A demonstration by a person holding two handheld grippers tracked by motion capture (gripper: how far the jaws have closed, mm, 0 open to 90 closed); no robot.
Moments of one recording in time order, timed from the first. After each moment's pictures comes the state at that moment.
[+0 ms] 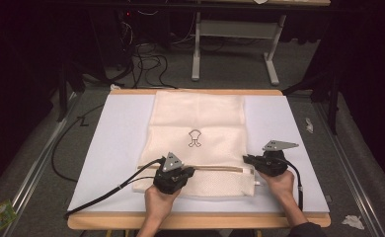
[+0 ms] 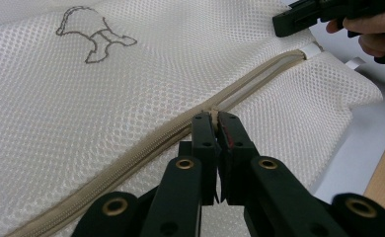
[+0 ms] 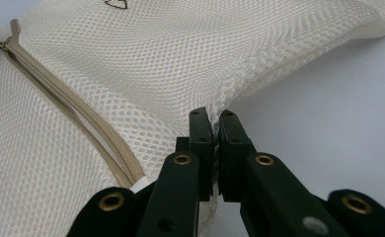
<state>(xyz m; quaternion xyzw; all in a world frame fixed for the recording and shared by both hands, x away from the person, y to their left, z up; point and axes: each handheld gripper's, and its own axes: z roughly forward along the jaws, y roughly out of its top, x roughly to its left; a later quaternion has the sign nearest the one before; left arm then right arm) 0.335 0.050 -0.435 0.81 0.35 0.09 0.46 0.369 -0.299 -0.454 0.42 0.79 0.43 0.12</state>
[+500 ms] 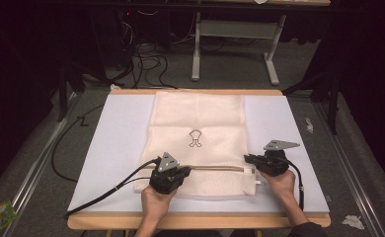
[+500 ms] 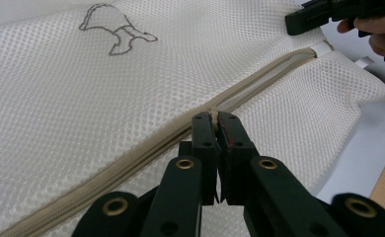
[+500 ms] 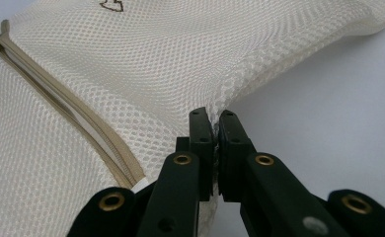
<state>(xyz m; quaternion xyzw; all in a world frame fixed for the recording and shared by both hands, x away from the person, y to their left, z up) 0.334 0.063 -0.435 0.81 0.36 0.10 0.46 0.370 -0.303 -0.454 0.42 0.79 0.42 0.13</state>
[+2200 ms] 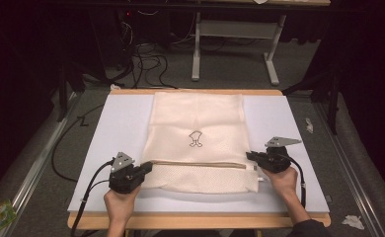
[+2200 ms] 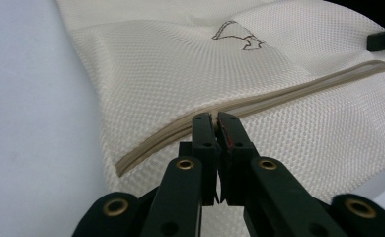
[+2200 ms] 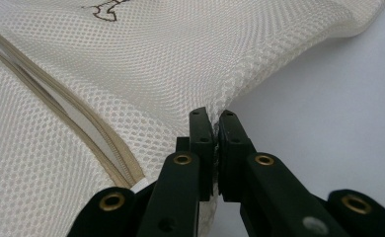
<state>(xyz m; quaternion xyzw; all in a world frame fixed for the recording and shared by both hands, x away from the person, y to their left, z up) 0.331 0.165 -0.428 0.75 0.45 0.14 0.46 0.375 -0.306 -0.445 0.43 0.79 0.41 0.14</state>
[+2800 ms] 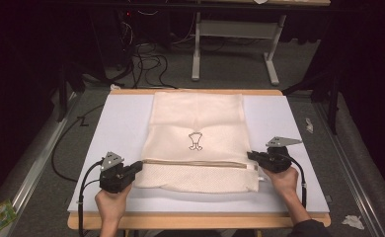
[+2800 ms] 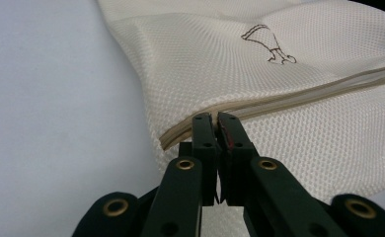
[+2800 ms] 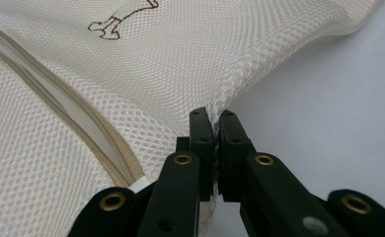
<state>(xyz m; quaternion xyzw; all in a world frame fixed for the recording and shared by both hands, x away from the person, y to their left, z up) 0.335 0.188 -0.430 0.74 0.47 0.15 0.46 0.375 -0.308 -0.445 0.43 0.79 0.41 0.14</state>
